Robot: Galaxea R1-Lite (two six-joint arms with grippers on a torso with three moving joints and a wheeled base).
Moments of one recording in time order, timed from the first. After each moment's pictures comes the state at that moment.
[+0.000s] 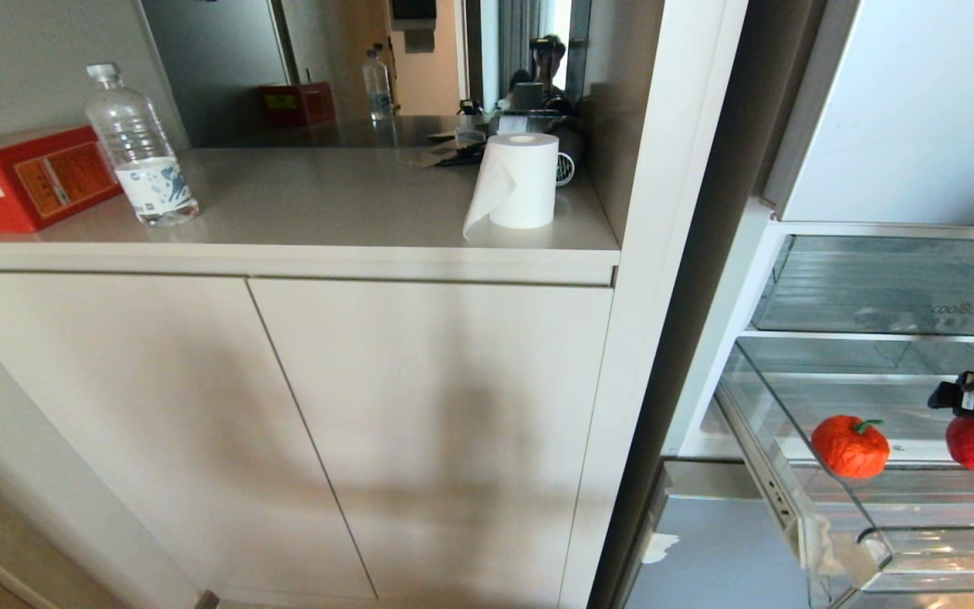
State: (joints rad) left arm 0.00 0.00 0.00 0.00 0.00 0.01; right arm -0.47 1.93 -1.13 -0.07 -0.17 0.06
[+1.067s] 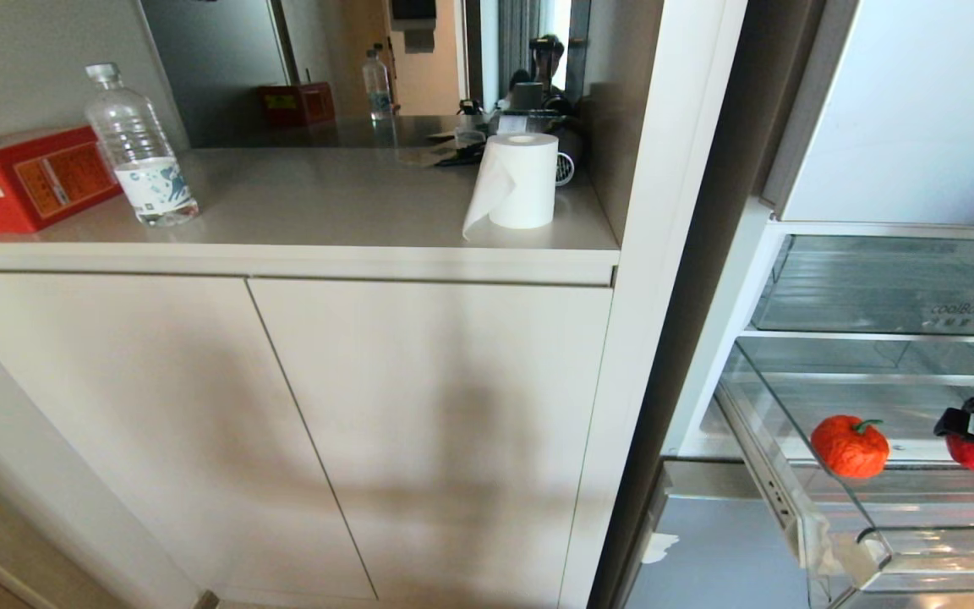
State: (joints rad) left arm 0.00 0.00 0.00 0.00 0.00 0.01; right arm -0.52 1.99 -1.11 -0.07 -0.15 0.06
